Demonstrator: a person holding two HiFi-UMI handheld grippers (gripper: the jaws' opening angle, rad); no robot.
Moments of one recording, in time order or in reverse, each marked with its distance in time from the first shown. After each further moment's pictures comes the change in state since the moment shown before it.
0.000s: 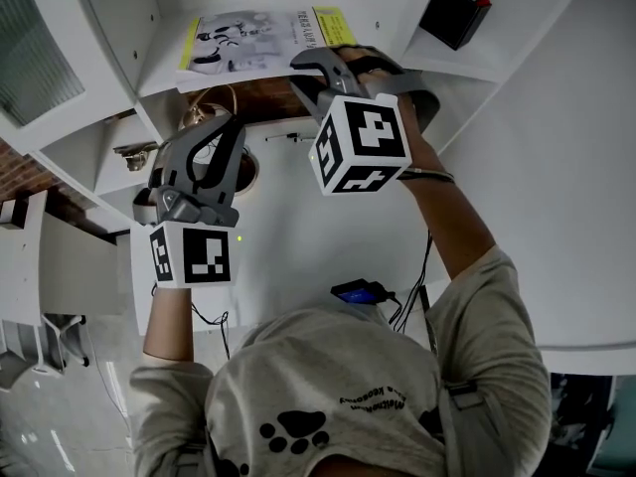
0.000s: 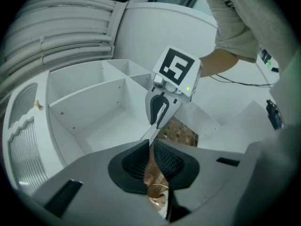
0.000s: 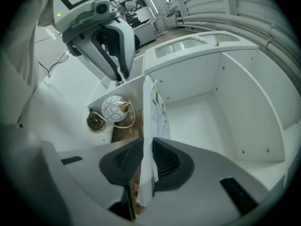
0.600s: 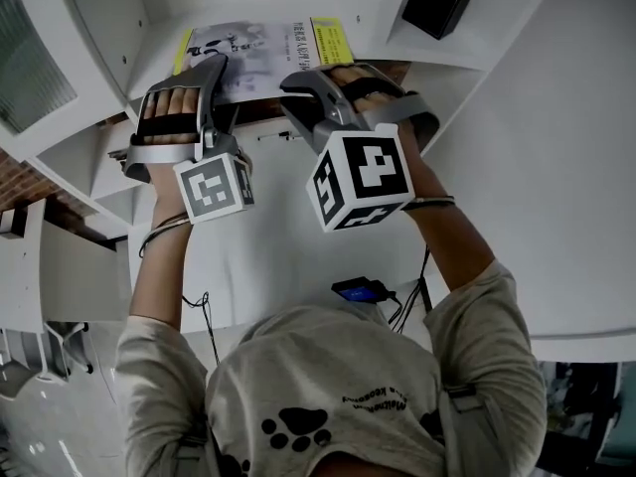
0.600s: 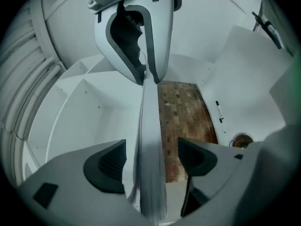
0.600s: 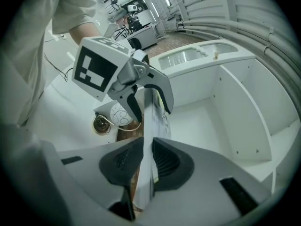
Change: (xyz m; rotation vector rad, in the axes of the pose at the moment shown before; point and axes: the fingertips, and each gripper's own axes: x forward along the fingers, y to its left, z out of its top) left arm 0.072 0.005 -0.037 0.649 0.322 0.061; right arm -0.040 0.032 0.012 -0.011 -0.032 -0.017
